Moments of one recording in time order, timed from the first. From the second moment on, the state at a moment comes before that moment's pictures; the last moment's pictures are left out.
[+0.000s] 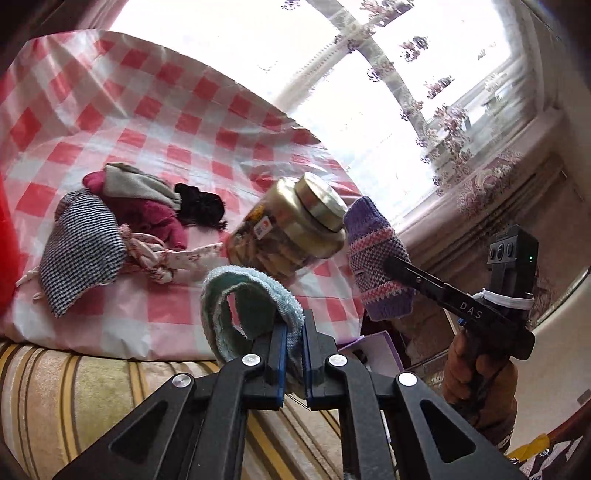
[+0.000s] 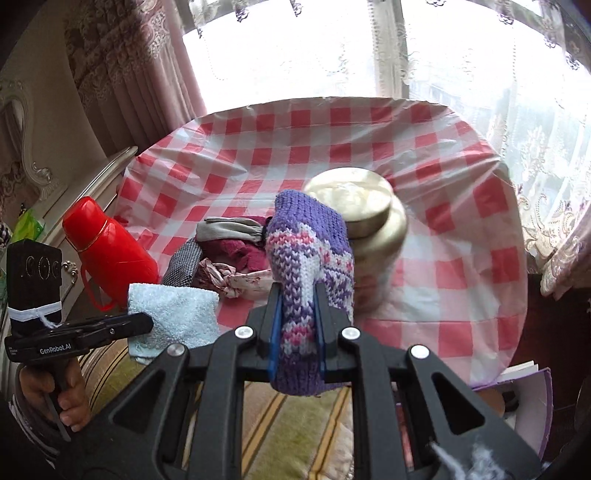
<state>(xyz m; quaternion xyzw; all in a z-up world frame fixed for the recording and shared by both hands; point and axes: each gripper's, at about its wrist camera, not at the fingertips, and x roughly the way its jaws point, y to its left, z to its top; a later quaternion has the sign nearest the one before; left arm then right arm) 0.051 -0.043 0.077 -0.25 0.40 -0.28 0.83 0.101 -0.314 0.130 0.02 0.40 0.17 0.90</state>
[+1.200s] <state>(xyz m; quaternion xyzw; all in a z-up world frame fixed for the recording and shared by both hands) 0.017 -0.326 0.011 0.00 0.64 -0.37 0.67 -0.068 -0.571 0.054 0.18 0.43 -0.03 0.88</state>
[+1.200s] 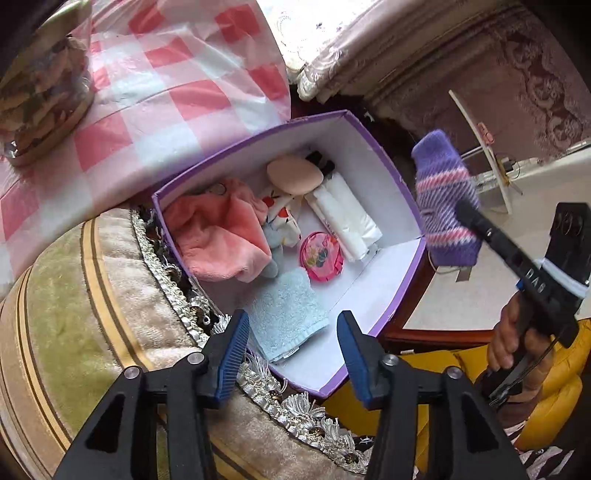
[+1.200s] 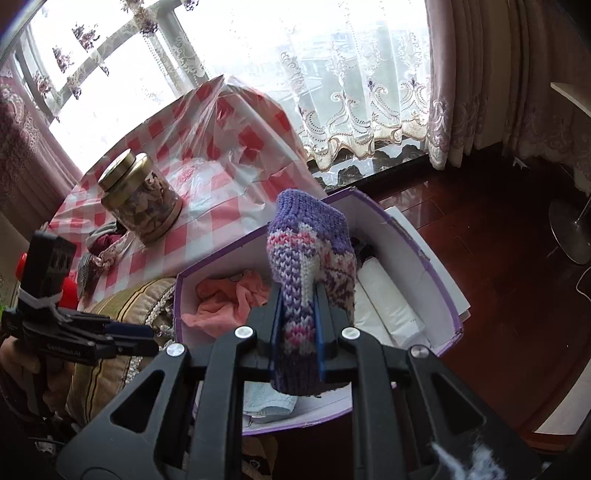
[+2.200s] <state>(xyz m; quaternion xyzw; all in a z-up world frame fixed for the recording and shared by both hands) 0.054 -0.238 0.019 -0.15 0.60 -0.32 0.72 -0.041 -0.474 -0.032 0.06 0.61 0.09 0.78</state>
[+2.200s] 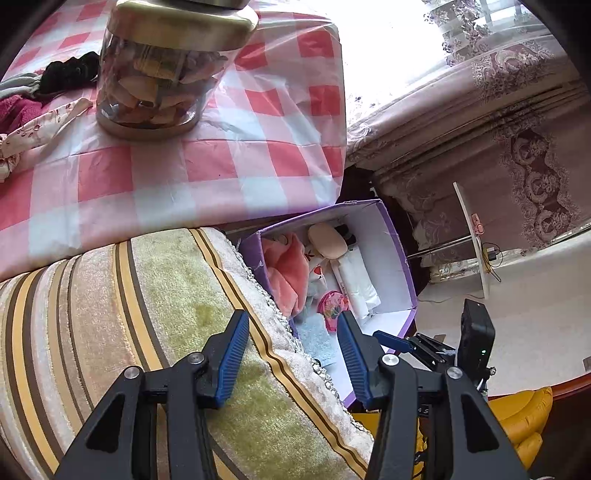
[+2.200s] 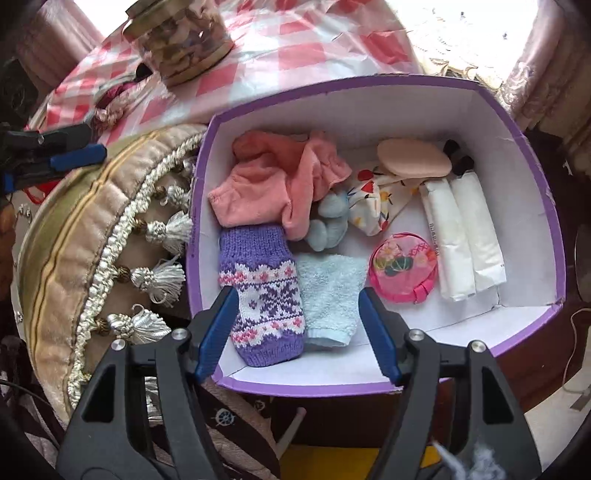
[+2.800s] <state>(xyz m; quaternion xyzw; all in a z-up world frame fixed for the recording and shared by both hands) 0.084 -0.125 0.027 -0.19 0.54 -0.23 0.79 0.032 -0.435 -0.153 -0.06 0.76 0.13 0.63</state>
